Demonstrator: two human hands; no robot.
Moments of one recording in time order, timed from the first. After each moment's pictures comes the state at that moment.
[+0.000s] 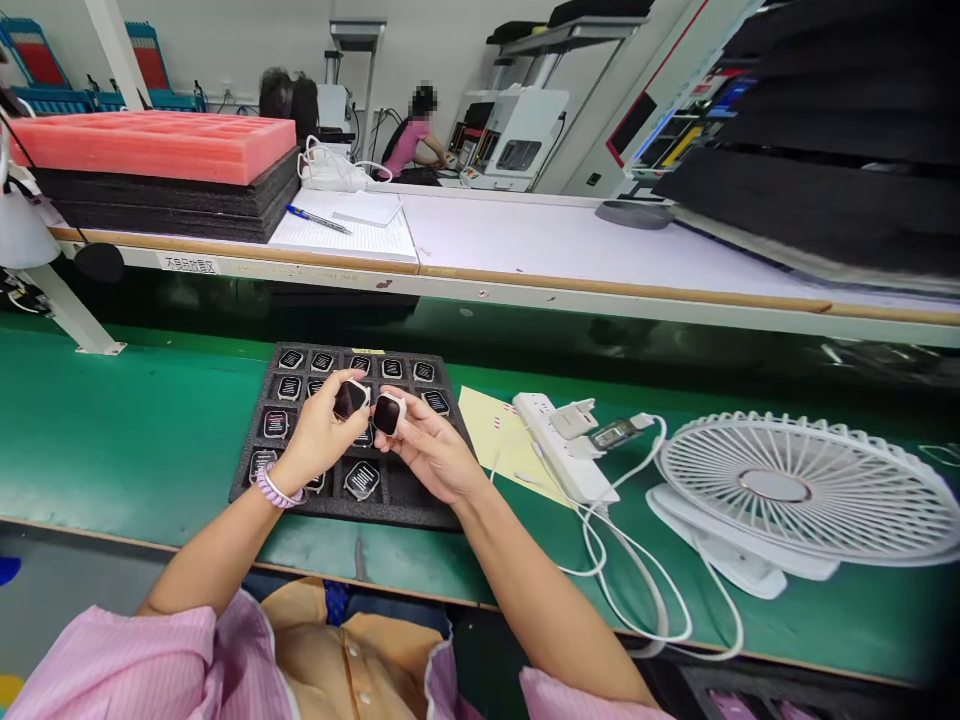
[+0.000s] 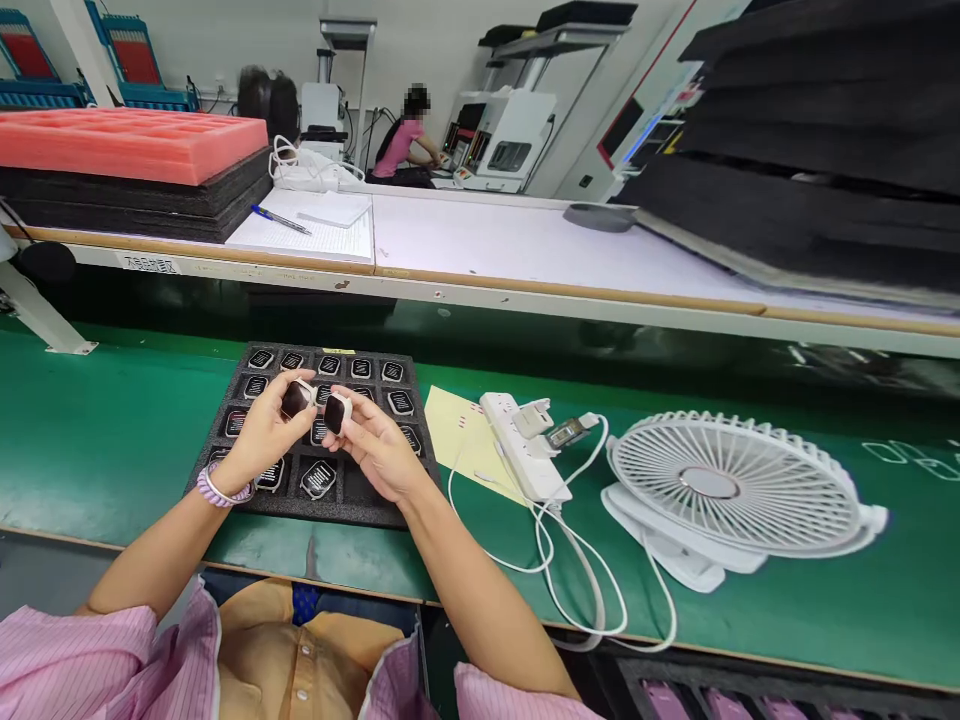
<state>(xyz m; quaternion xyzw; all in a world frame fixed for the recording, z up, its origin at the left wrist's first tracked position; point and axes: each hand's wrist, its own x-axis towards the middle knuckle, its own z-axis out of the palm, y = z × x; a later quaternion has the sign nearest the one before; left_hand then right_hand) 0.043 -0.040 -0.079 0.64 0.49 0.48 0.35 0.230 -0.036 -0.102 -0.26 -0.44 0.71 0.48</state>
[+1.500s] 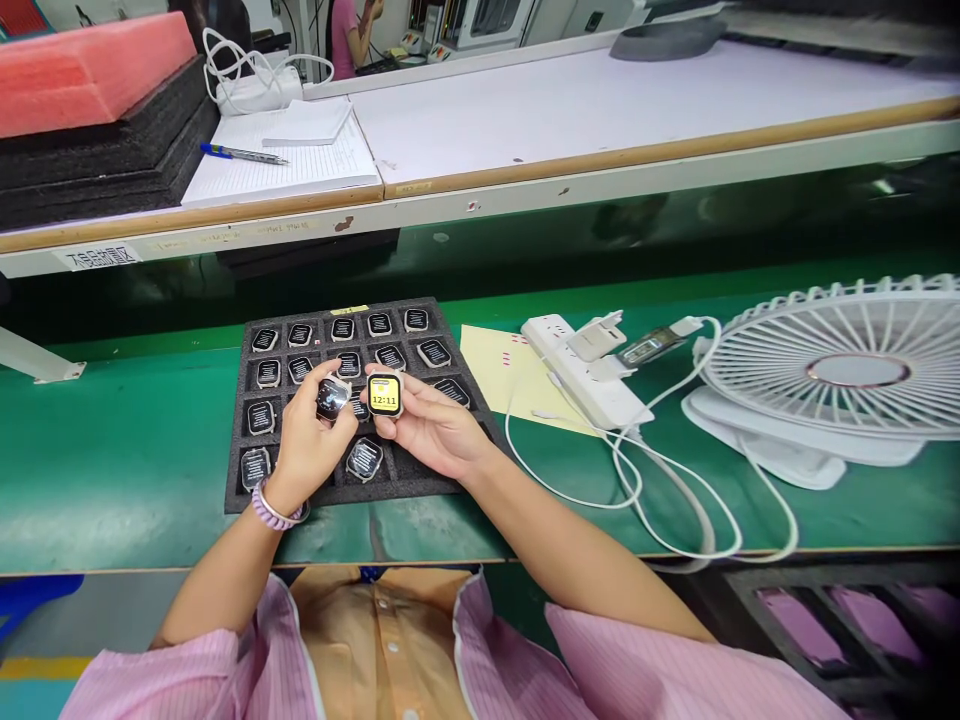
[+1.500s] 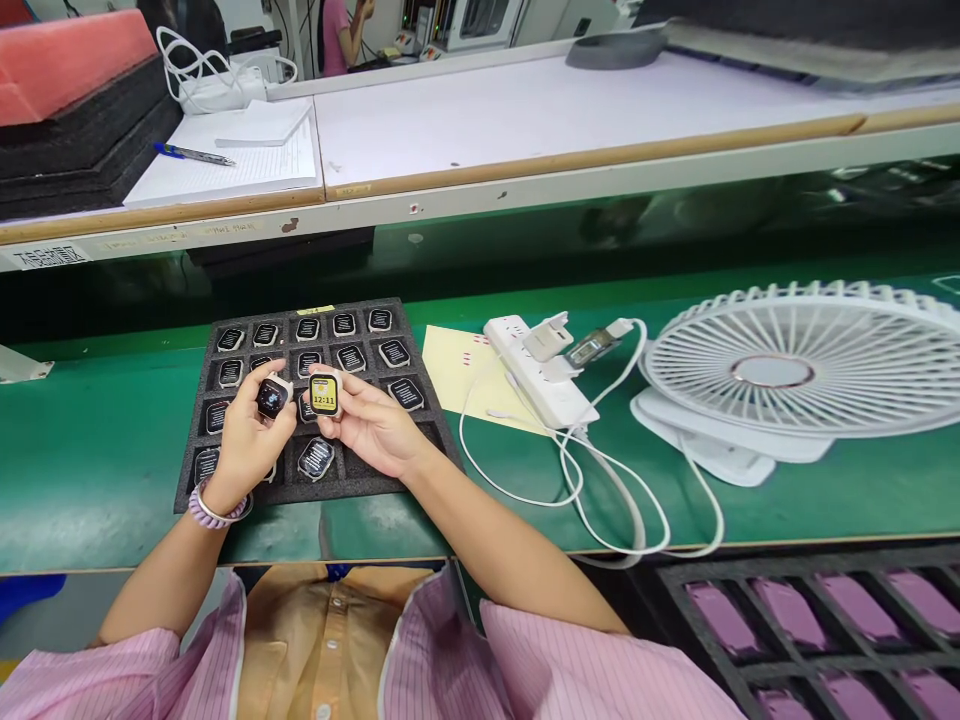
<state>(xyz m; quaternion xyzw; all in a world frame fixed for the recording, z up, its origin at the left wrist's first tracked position) 0.048 -0.042 -0.104 0.66 0.54 0.45 0.26 0.231 -0.035 -0.118 -0.27 -0.35 0.77 0.47</state>
